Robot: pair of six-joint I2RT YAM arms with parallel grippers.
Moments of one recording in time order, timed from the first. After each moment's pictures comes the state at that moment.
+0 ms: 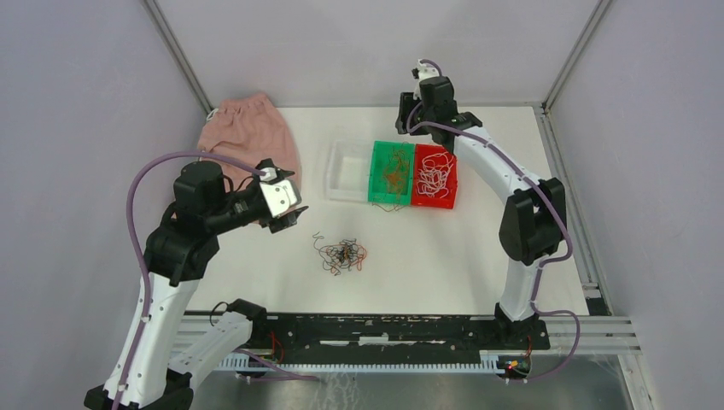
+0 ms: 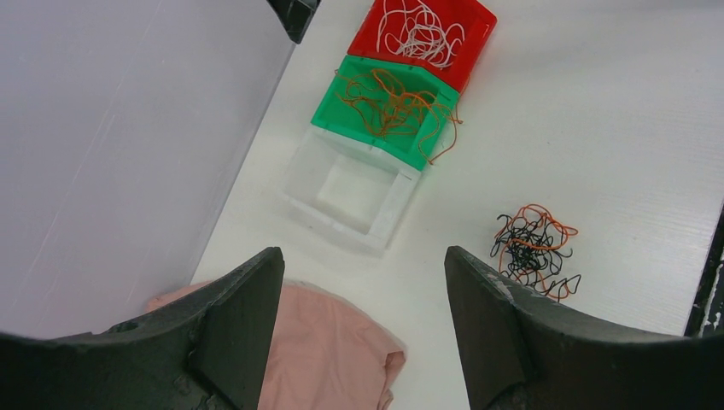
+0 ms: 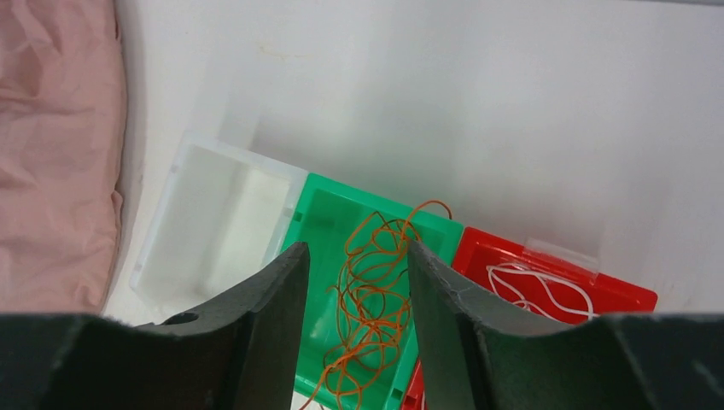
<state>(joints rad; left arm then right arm) -0.34 0.81 1.24 -0.81 0.58 0.77 0.42 1.91 1.71 -0.33 0.03 0.28</state>
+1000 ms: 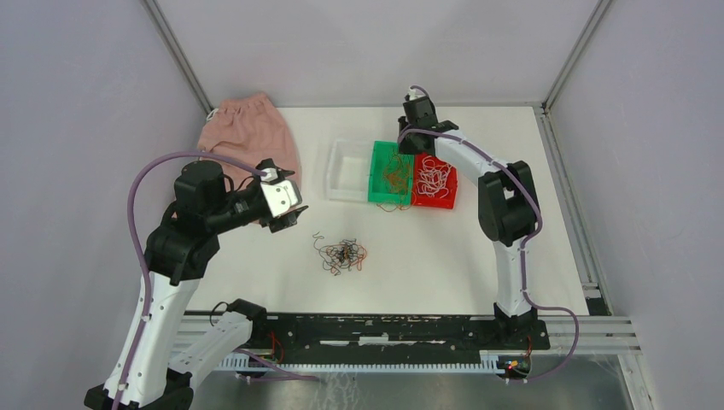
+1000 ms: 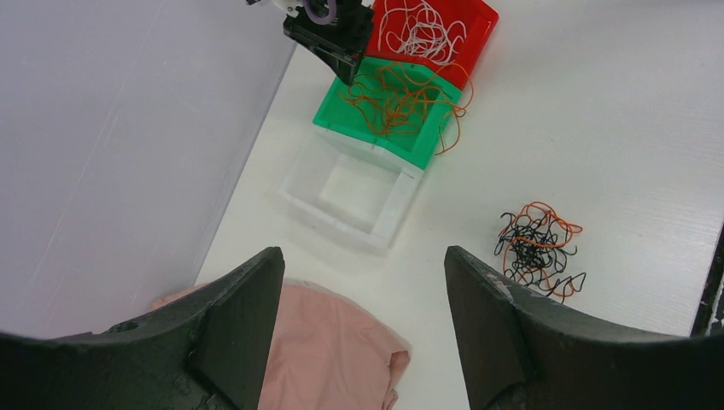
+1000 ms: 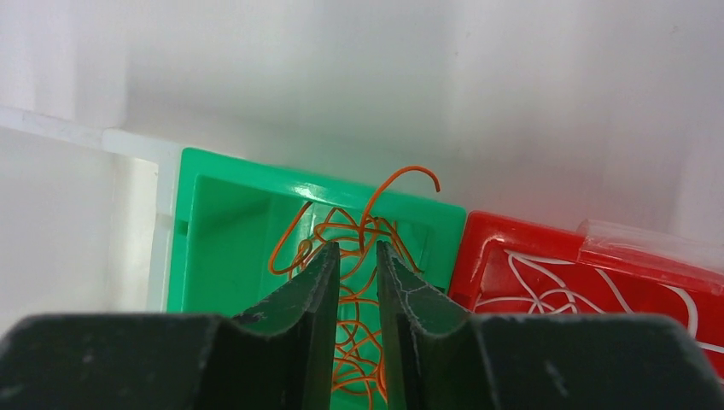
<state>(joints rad) -0.34 0.81 1.24 -0.81 0.58 0.78 0.42 2.14 1.76 -0.41 0.10 0.38</state>
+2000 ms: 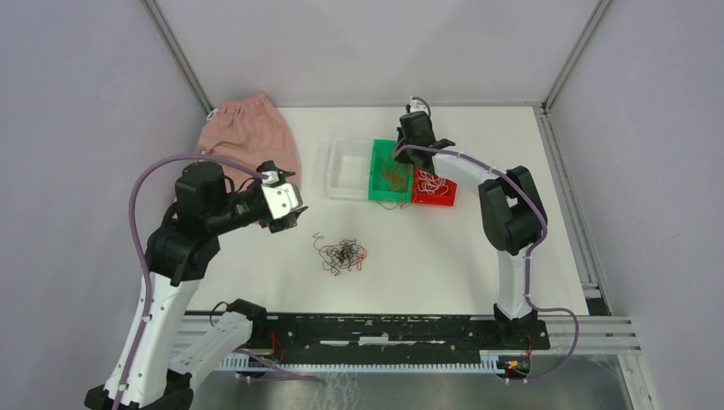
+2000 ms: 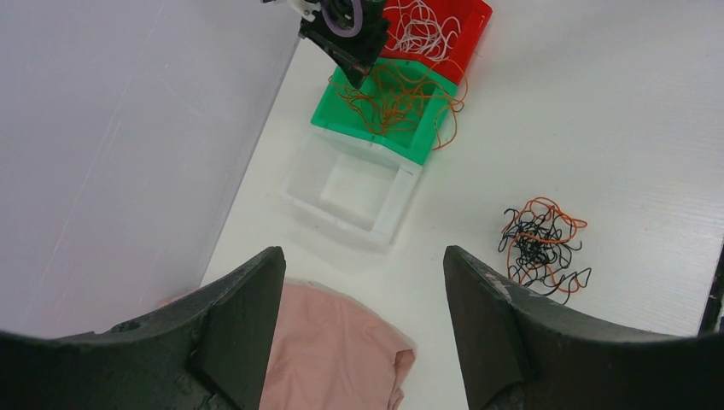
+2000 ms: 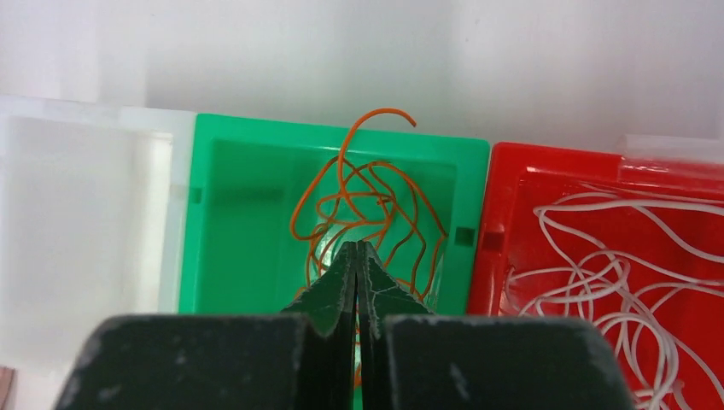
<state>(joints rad) -0.34 0.81 1.23 -0.81 0.58 0.81 0.47 2.07 1.54 -0.16 0.19 0.46</state>
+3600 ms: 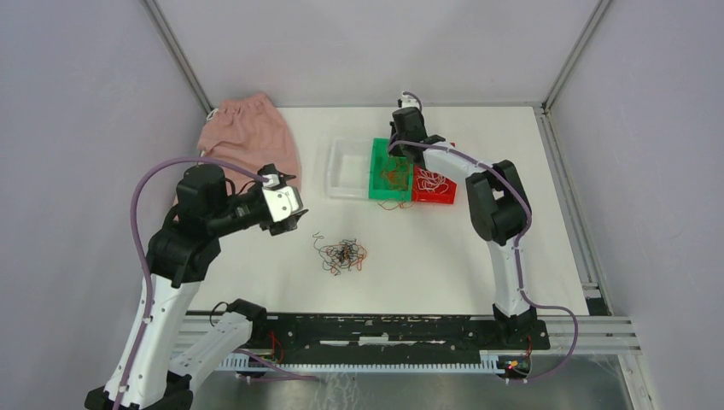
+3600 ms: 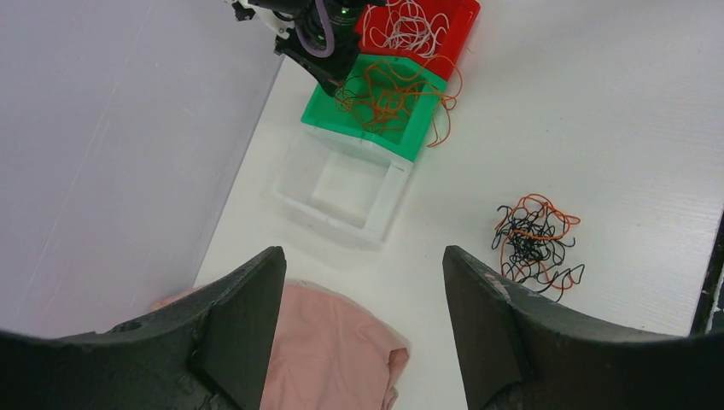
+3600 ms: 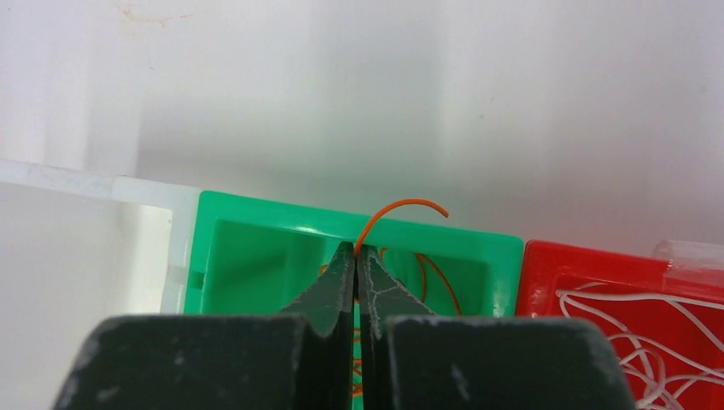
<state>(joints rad) -0.34 0.80 1.21 -0.81 0.59 0.81 0.47 2.19 1.69 -0.14 0.23 0.40</state>
